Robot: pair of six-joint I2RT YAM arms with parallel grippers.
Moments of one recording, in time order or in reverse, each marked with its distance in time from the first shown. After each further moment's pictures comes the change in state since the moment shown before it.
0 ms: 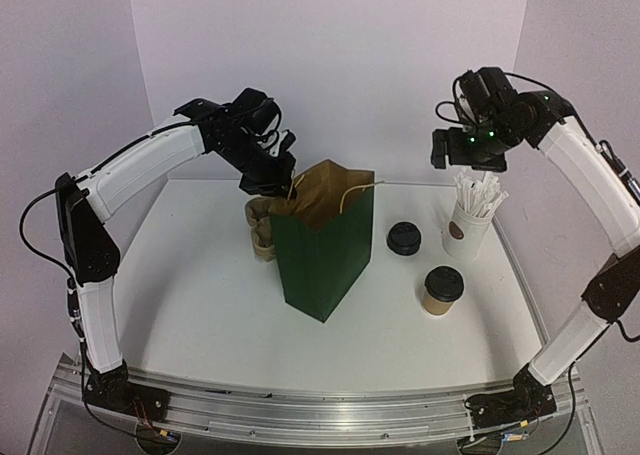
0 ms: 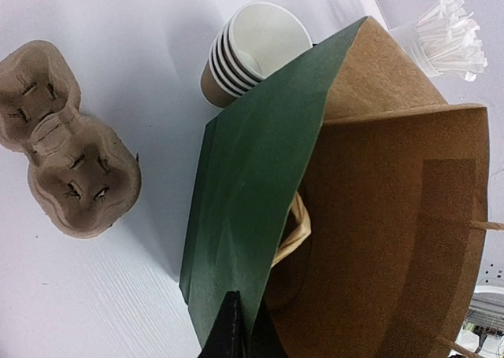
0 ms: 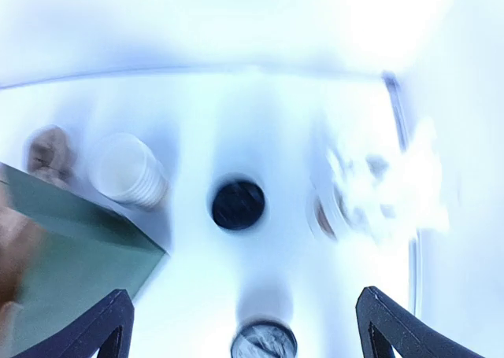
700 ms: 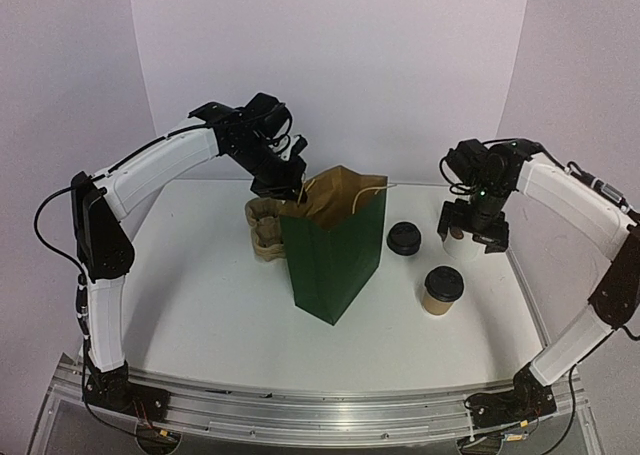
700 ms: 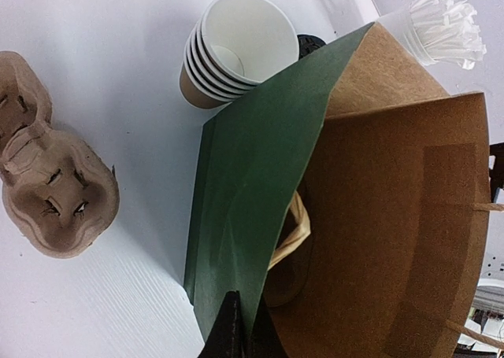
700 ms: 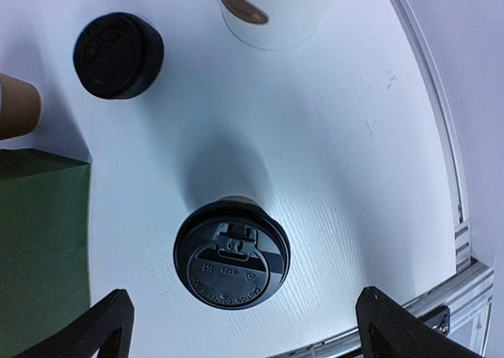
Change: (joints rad) left arm -0.010 0.087 0.076 0.000 0.045 0.029; right arm -0.063 -0.077 -0.476 -0.112 -0.097 0.464
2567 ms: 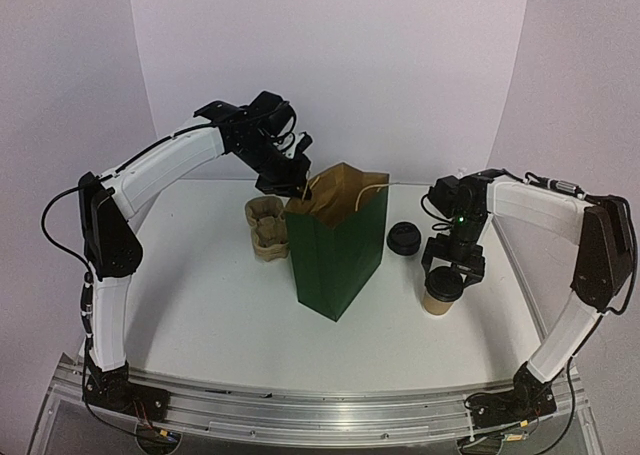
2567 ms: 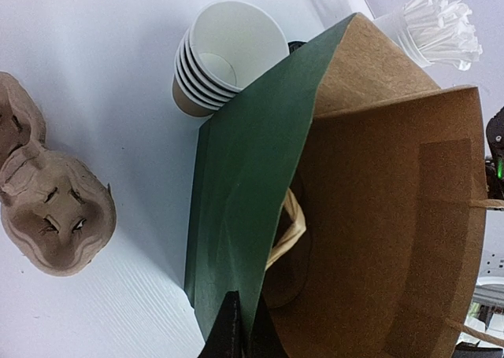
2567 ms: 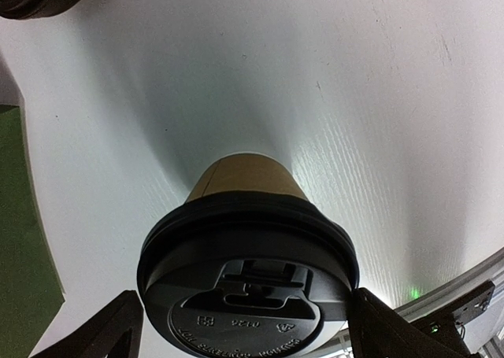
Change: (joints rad) left arm 0.000 0.050 0.071 -0.007 0.006 0.026; right arm -0.017 0.145 -0.188 0.130 -0.193 0.051
